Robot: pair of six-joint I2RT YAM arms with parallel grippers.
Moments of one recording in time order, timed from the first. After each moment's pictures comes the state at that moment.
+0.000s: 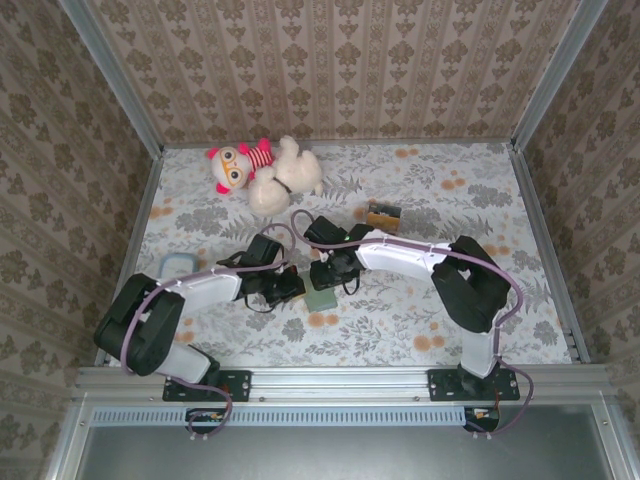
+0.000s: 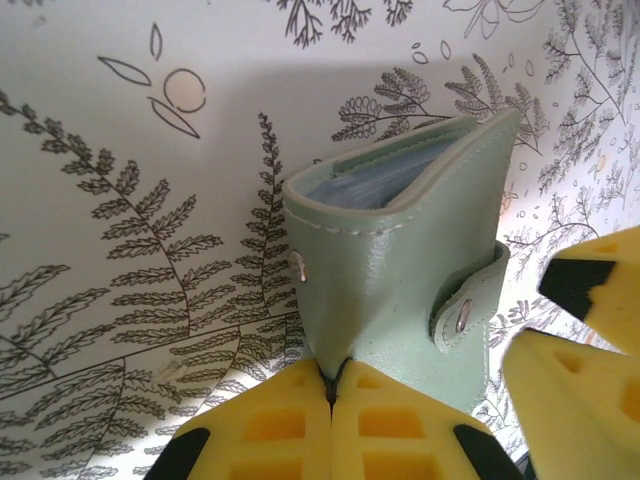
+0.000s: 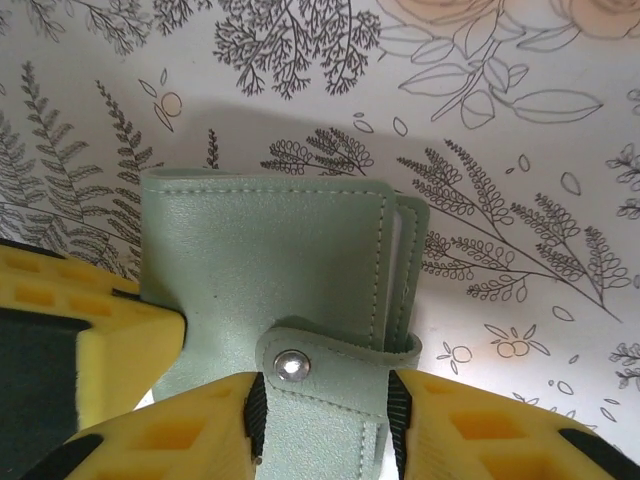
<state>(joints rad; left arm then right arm) -0.59 1.45 0.60 -0.19 0.48 -0.86 0.83 1.89 1.32 -0.67 -0.08 0.50</state>
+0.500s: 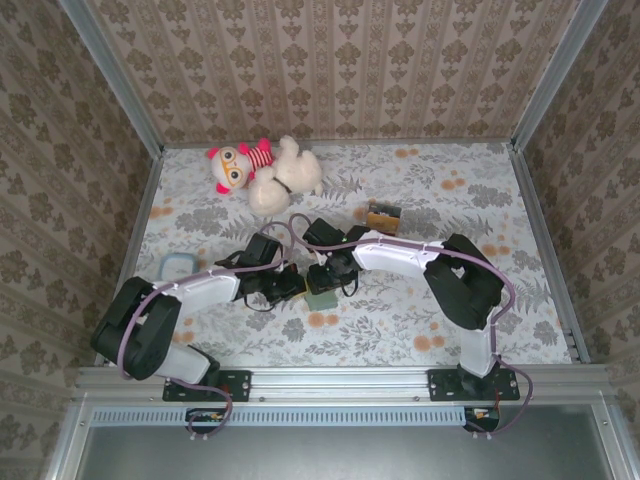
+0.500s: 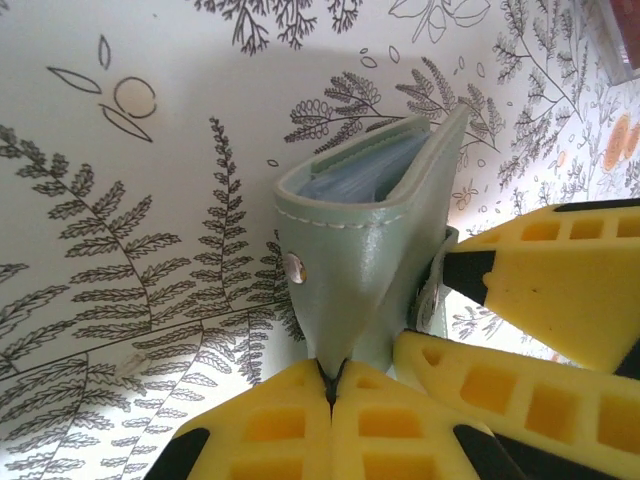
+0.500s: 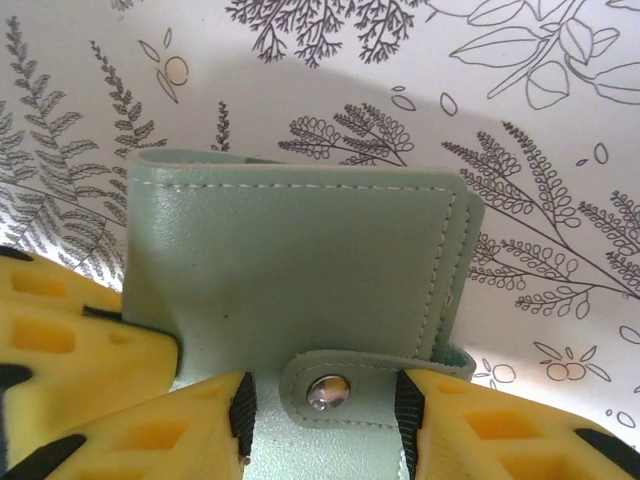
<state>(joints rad) -0.59 1.43 0.60 -0.17 0.50 -0.87 0.83 1.93 1.32 -0.66 -0.13 0.47</state>
